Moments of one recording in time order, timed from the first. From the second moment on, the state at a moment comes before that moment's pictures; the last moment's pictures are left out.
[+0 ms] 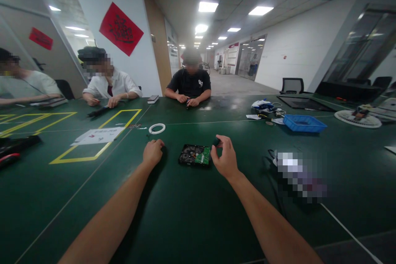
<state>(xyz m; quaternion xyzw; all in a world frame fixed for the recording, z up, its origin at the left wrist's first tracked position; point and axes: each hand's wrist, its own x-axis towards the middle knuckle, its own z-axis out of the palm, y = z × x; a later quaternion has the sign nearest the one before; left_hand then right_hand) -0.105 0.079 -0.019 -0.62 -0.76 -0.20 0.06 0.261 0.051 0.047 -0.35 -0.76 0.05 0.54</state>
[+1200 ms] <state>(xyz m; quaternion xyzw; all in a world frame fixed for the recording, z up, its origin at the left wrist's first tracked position) 0.076 0.029 0.002 -0.80 -0.48 -0.35 0.01 0.259 0.050 0.046 -0.35 -0.76 0.05 0.55</state>
